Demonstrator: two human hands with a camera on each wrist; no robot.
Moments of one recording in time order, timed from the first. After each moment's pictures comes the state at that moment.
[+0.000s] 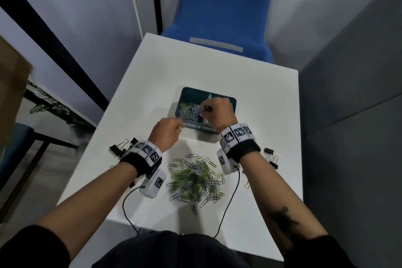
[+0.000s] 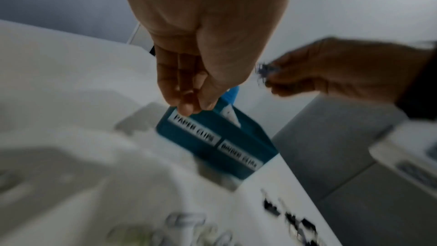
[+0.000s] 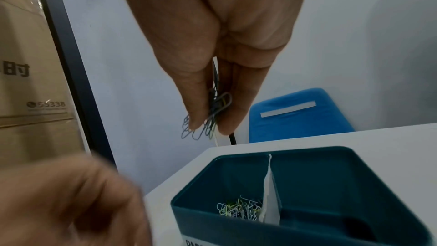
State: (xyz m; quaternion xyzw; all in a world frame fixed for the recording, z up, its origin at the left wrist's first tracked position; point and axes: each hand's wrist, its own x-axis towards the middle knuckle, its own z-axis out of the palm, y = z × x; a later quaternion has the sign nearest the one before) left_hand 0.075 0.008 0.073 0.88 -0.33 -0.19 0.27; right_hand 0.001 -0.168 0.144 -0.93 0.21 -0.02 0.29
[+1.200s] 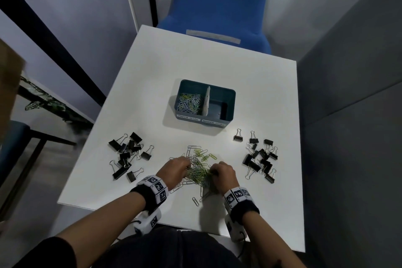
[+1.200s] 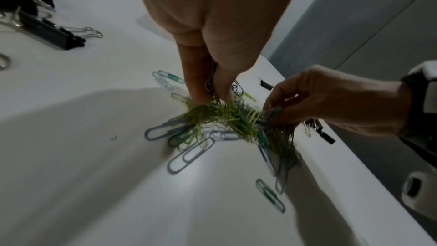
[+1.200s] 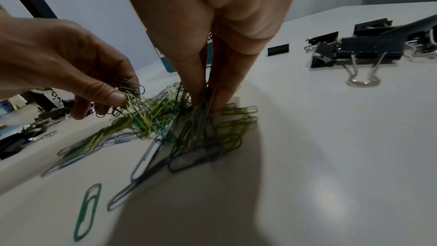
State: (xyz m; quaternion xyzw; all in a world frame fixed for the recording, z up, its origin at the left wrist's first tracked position) left_hand -0.020 0.052 -0.003 0.82 -0.44 -0.32 0.17; right_hand -0.158 -0.103 -0.004 -0.89 0.31 0.14 0.32
